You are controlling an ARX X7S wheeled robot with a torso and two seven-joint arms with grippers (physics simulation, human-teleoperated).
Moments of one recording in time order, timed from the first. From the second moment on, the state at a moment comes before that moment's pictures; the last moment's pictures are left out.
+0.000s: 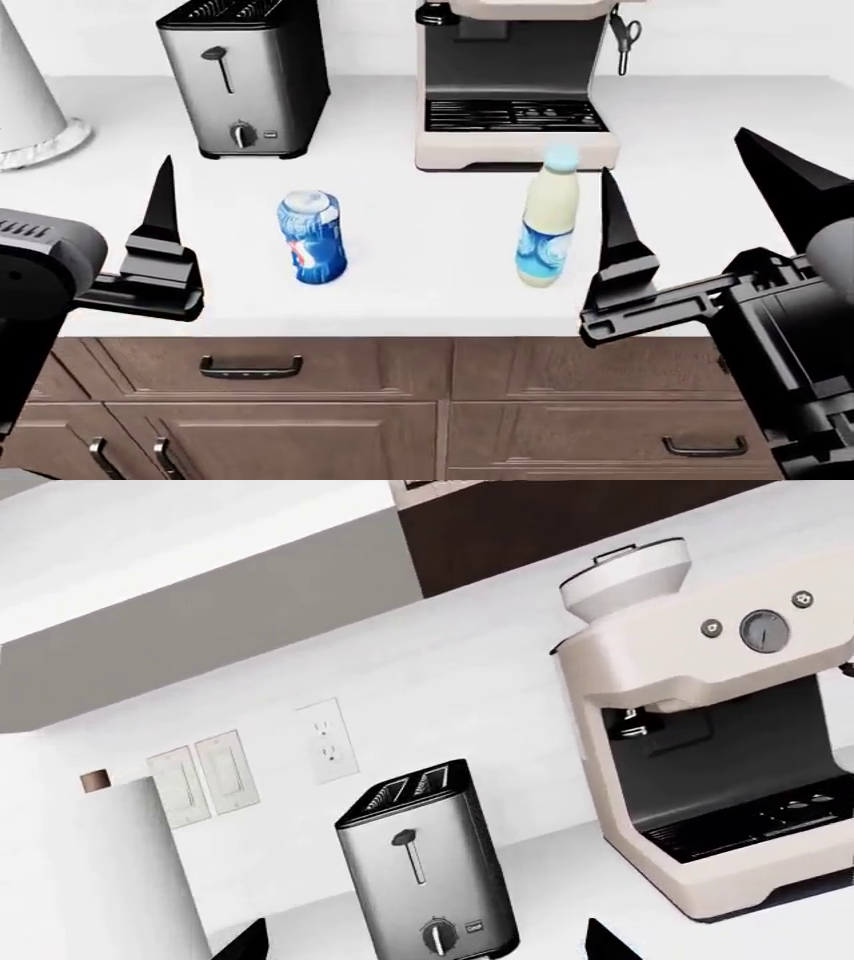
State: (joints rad) left arm -0.77 0.00 0.09 1.05 1.38 -1.29 1.32; right arm 0.66 1.05 -0.32 -0.98 1.16 0.58 0.82
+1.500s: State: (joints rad) left arm -0.71 0.00 0.17 1.05 1.39 -1.31 1.37; right arm 0.64 1.03 -0.35 -0.86 1.58 0.56 0.86
